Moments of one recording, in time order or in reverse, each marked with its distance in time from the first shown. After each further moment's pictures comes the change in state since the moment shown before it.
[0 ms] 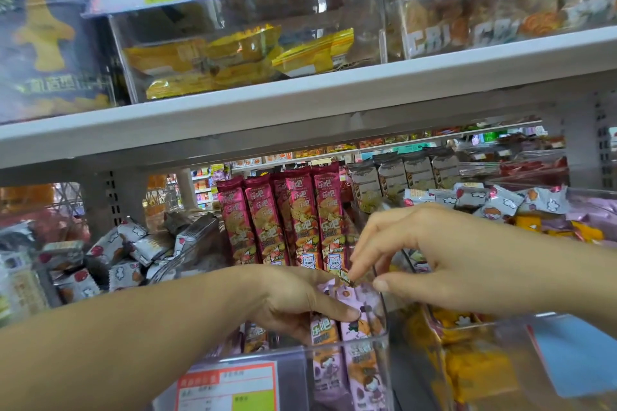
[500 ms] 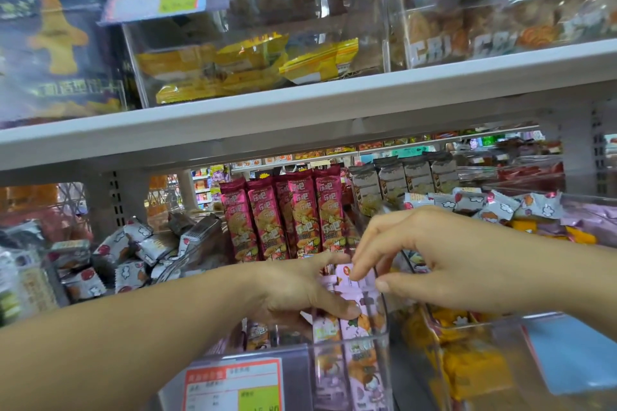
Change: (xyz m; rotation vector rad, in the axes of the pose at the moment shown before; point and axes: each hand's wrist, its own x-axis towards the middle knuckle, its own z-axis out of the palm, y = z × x) left_hand -0.017 0.012 0.011 0.020 0.093 0.037; right_hand 0.002 -0.004 0.004 -0.003 0.031 0.022
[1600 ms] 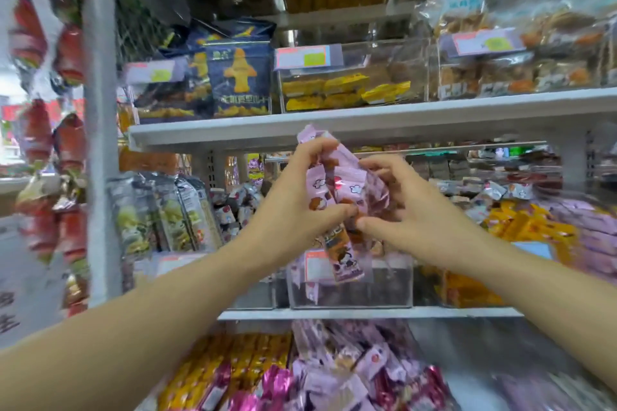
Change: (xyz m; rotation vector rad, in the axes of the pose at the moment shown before) left_hand -0.211 0.016 0.050 0.212 0.746 0.838; right_hand -0.030 -0.147 0.020 0.354 0.397 0.000
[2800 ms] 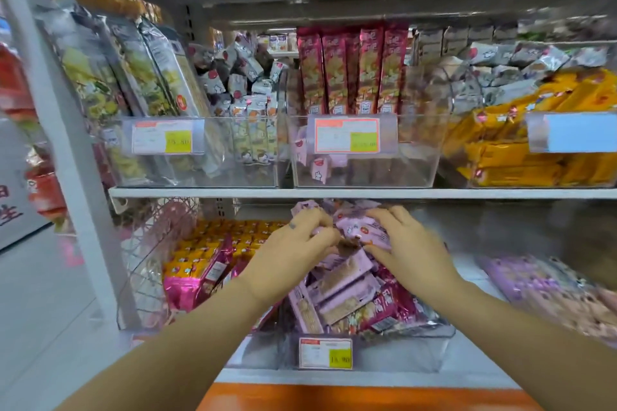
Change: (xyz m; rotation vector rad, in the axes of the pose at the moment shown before) left_hand -0.149 -0.173 0.070 0.678 -0.234 0.272; right_hand -0.113 0.125 0.132 -0.628 -0.197 0.365
